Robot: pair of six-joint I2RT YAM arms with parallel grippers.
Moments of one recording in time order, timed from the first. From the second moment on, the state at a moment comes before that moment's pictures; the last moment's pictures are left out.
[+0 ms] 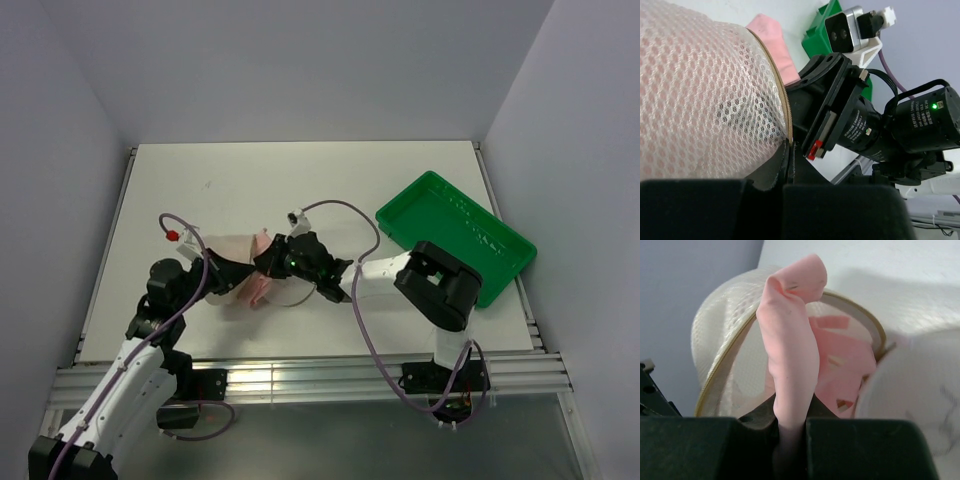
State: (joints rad) left arm -0.26 0.60 0.30 0.06 0.43 -0.88; right arm 0.97 1.86 0.95 0.61 0.01 0.96
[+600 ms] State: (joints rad) left arm -0.49 0.76 0.29 0.24 0.41 -0.96; right arm 1.02 1.45 0.70 0.65 0.34 1.05
